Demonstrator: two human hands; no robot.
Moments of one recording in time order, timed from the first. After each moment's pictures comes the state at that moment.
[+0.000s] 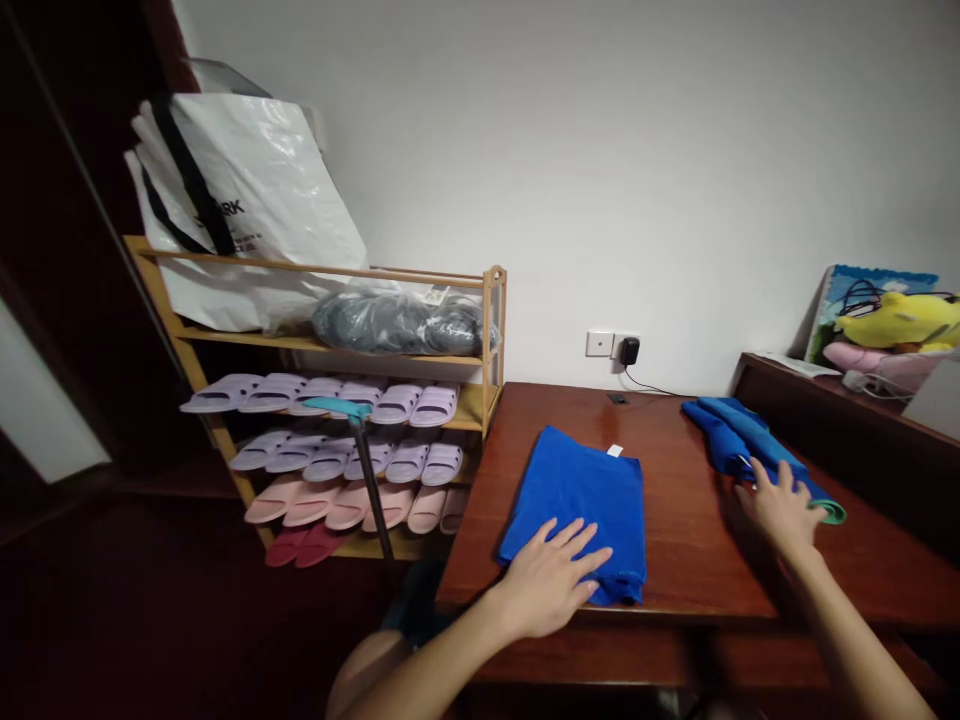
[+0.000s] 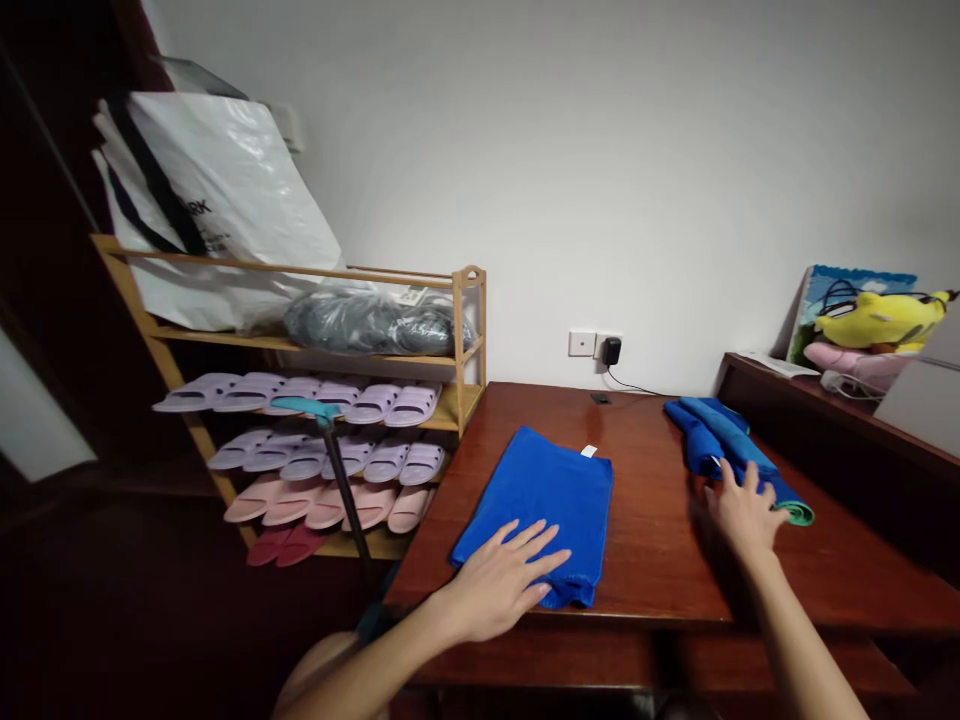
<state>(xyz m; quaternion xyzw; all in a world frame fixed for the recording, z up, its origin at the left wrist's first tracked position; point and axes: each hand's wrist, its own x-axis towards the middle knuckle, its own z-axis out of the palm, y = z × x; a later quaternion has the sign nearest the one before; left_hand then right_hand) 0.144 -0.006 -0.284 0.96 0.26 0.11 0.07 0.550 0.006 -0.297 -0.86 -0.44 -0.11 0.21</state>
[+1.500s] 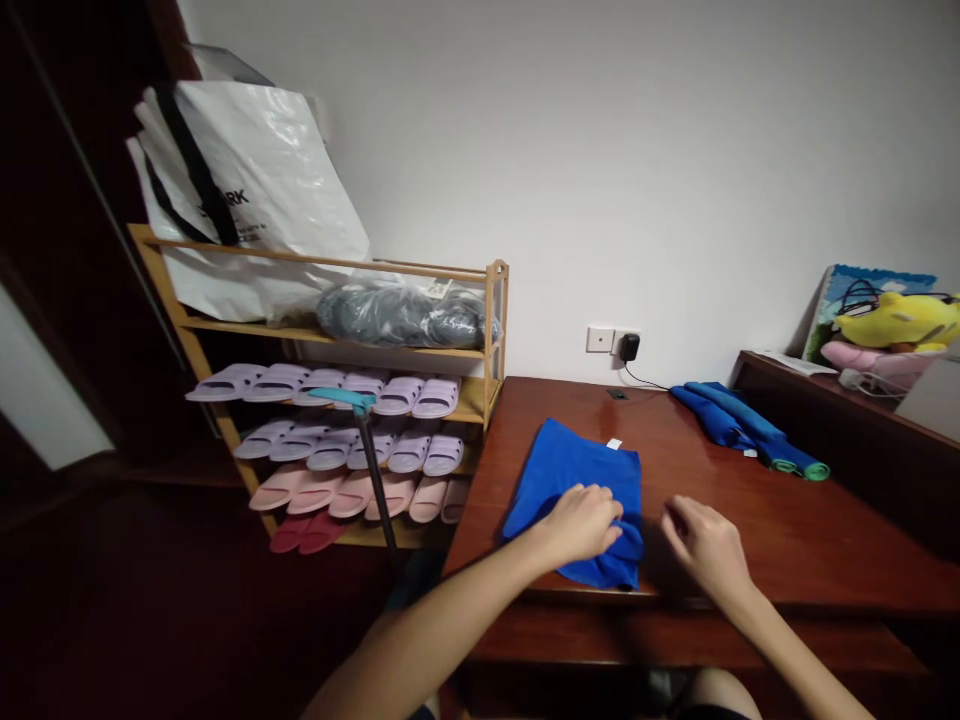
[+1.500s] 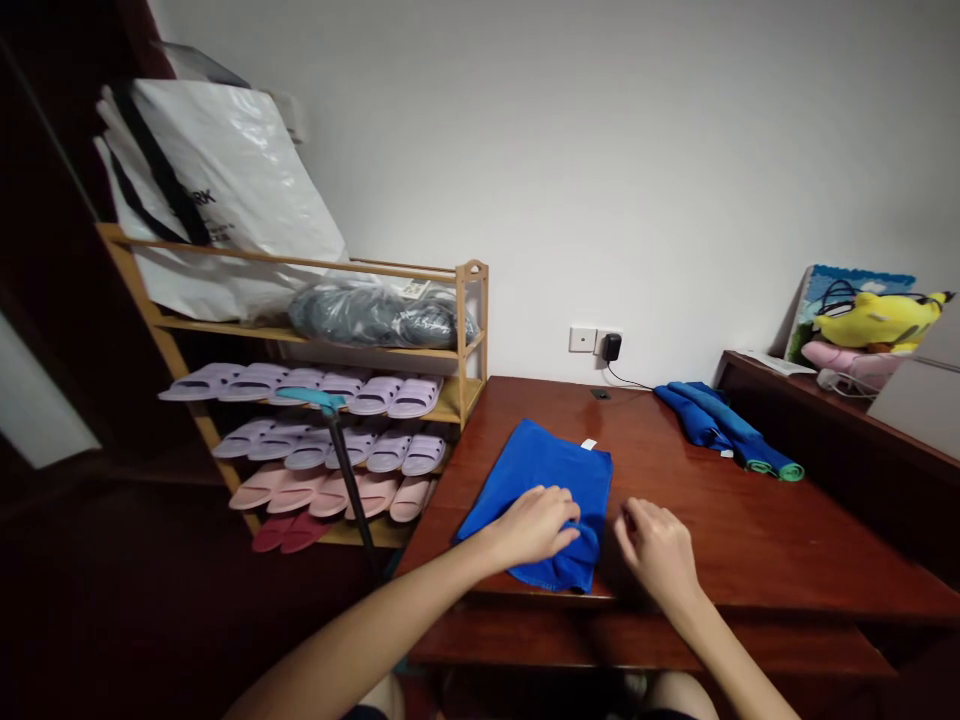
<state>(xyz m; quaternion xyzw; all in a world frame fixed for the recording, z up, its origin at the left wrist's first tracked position) 0.197 0.012 -0.241 0.93 0.31 0.16 0.07 0.402 -0.057 -0.267 -0.64 -0.70 -0.13 0.28</state>
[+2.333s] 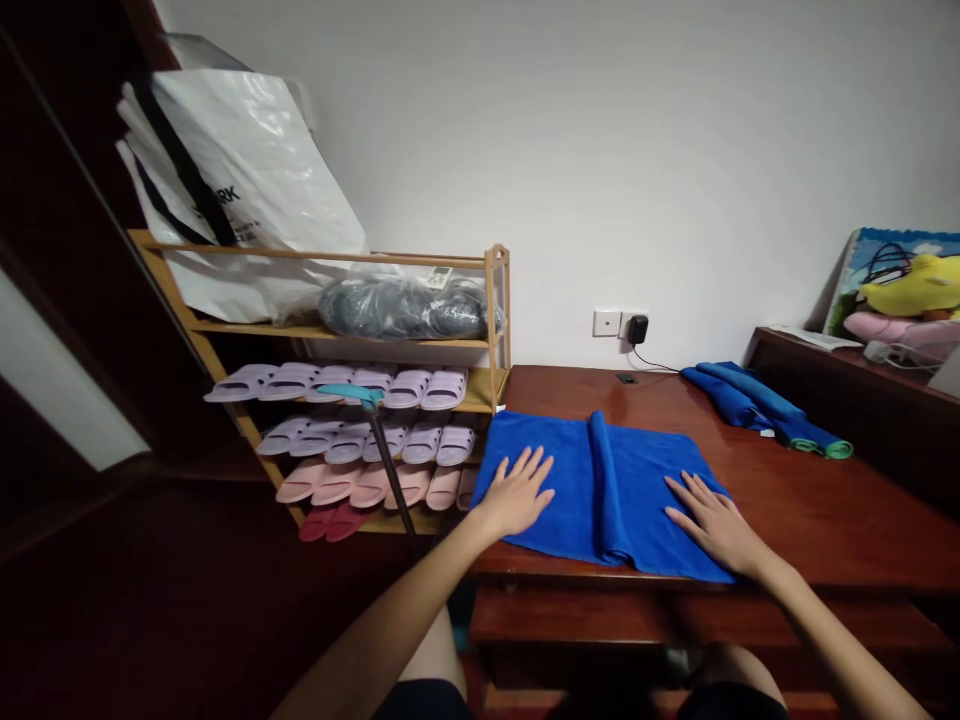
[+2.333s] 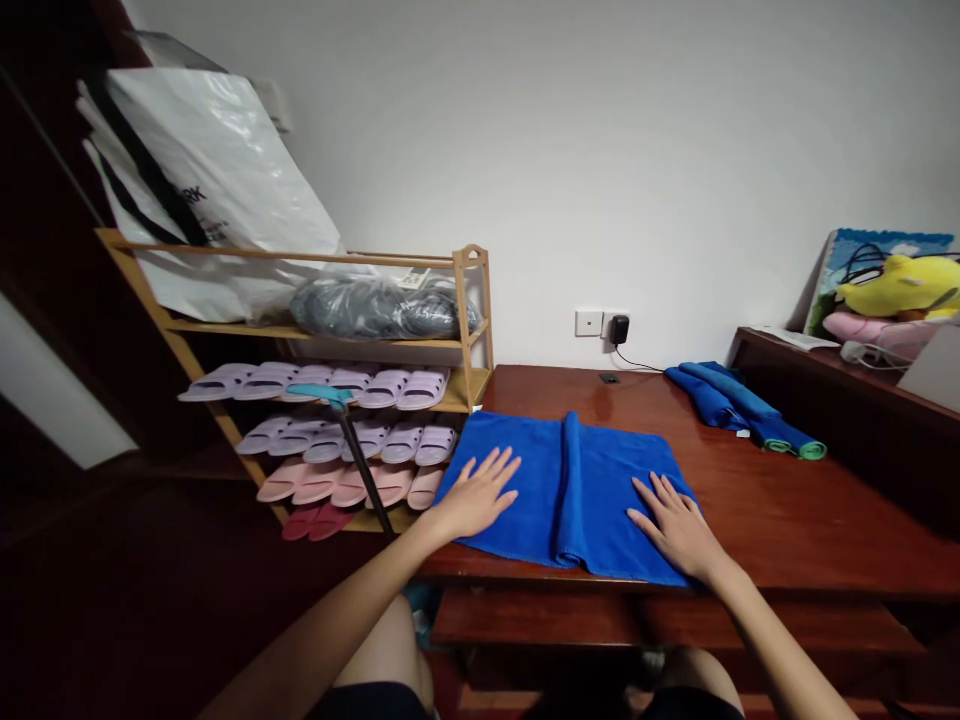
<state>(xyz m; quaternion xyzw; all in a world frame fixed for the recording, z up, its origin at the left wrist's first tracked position) 0.107 0.049 -0.269 0.89 0.46 0.06 0.03 0.461 -0.029 -0.309 -0.70 -0.71 0.04 0.13</state>
